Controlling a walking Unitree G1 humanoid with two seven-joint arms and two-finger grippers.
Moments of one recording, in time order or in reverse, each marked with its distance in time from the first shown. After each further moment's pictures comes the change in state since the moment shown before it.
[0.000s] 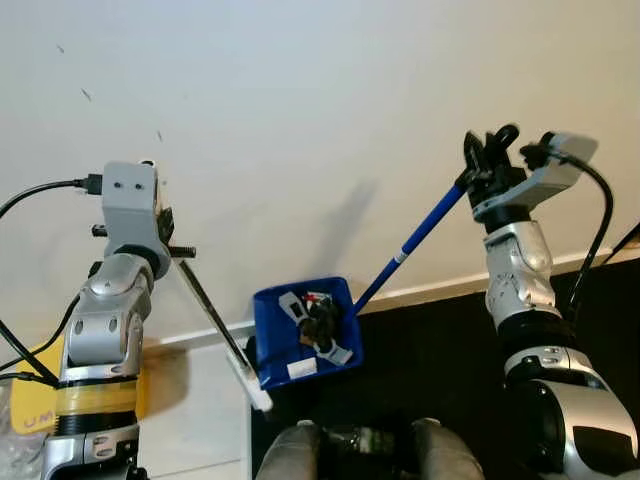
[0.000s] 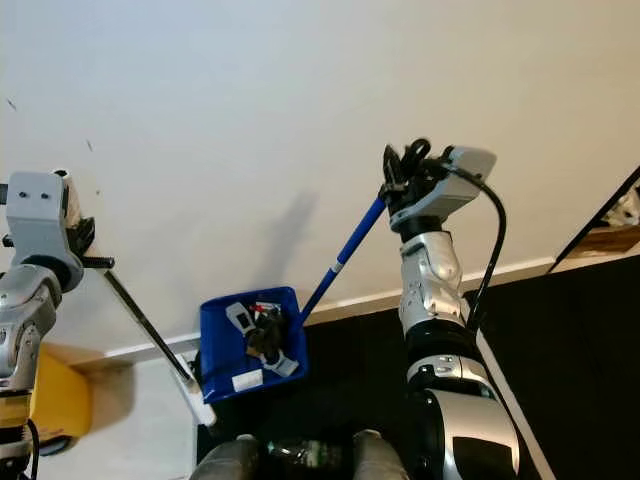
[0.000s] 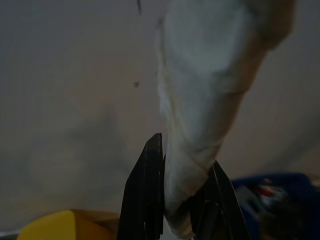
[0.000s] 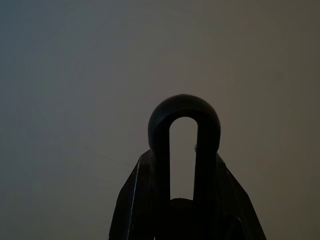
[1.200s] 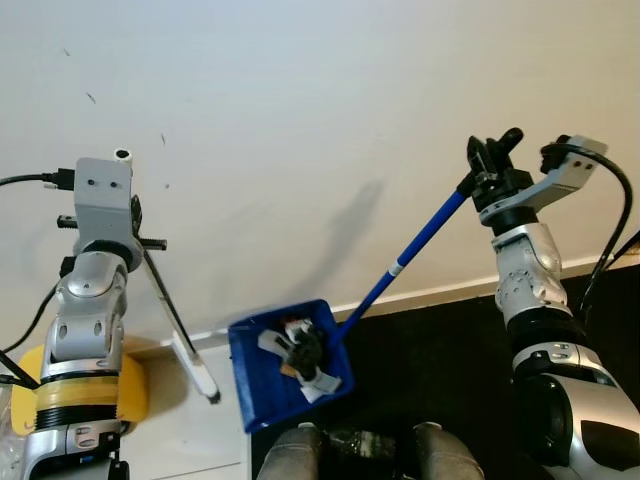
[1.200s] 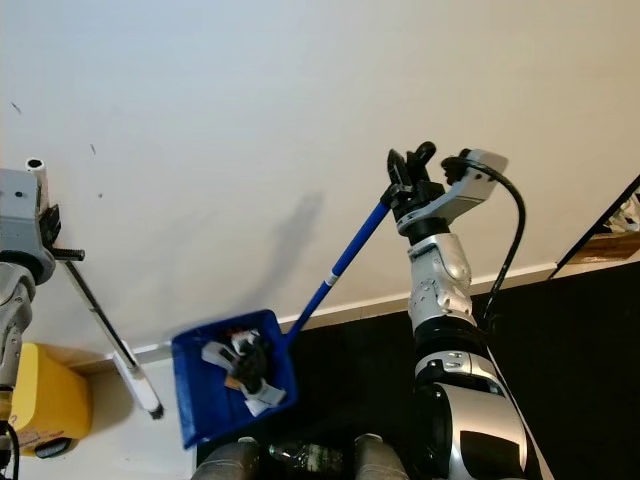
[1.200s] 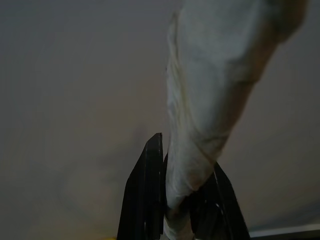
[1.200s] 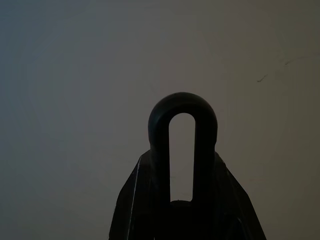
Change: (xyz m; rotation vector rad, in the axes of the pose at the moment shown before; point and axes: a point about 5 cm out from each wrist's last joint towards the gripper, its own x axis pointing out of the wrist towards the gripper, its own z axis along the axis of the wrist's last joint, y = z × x) left arm 0.004 0.023 0.009 0.127 -0.117 0.023; right arm 0.000 -0.008 0.003 0.082 0.021 0.043
